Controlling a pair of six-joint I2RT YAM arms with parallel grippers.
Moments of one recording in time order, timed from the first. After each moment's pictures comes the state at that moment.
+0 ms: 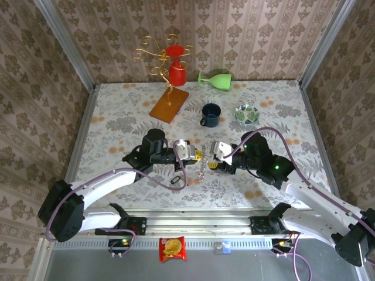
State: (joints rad) left arm -0.77 1.22 0.67 0.19 0.71 0.48; right arm 0.65 0.95 0.75 -0.34 -0.39 -0.53
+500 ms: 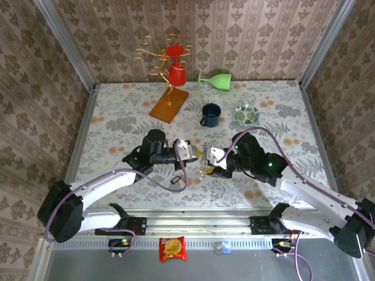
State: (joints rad) left arm -0.78 1.21 0.67 0.18 0.60 0.52; right arm 0.73 1.02 0.80 -0.43 -0.42 -0.57
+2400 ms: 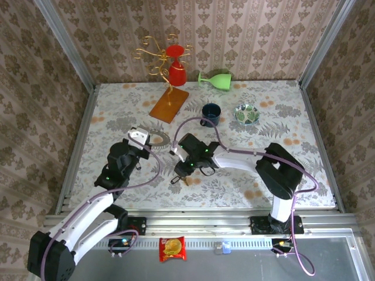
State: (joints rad) left arm -0.49 0.77 0.41 0.19 -0.11 0.18; right arm 0.88 1.83 1.16 -0.34 -0.21 0.08
